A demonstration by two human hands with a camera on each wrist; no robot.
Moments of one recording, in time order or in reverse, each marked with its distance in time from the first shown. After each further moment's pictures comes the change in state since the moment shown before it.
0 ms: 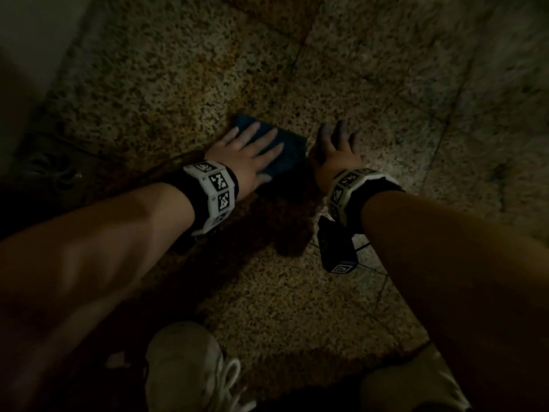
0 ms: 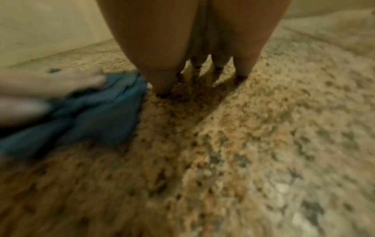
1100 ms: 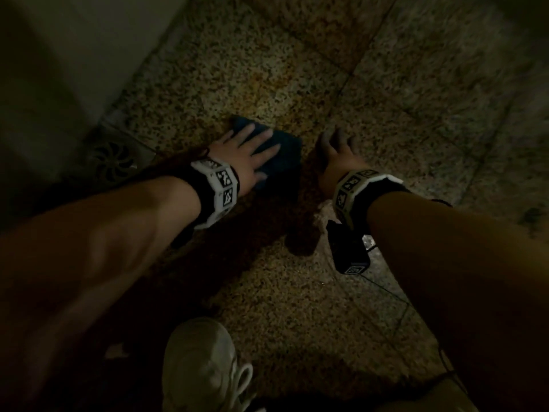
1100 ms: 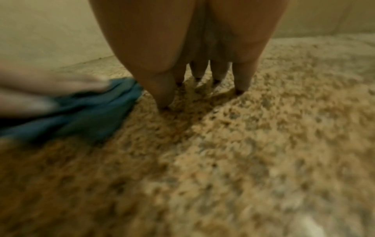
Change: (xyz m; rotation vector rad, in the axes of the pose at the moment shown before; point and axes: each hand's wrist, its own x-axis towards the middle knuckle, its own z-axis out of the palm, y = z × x) left_hand -0.028 -0.052 0.013 -0.072 -0.035 -0.192; right_hand 0.004 -0.053 -0.011 -0.163 -0.057 -0.160
